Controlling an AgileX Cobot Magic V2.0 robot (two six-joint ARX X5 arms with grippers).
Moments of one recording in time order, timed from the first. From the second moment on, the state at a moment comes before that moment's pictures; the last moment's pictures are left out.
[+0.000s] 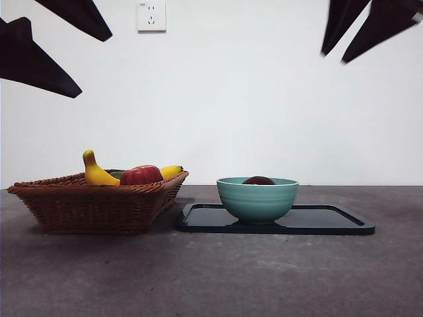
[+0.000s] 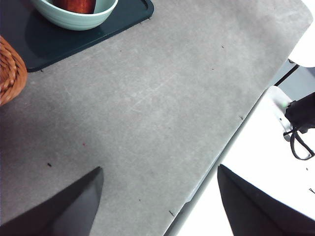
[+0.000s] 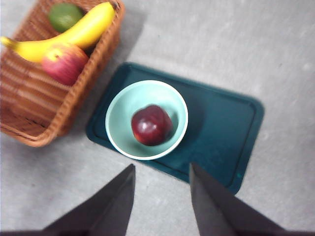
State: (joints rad) left arm -0.57 0.91 0.79 -0.64 0.49 -0.07; right arm 0.33 1.23 1.24 -0.76 -0.19 0.13
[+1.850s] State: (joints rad) left arm -0.60 1.00 0.93 -0.52 0.37 -0.12; right arm 0.38 0.65 0.73 -0.77 -0.42 0.13
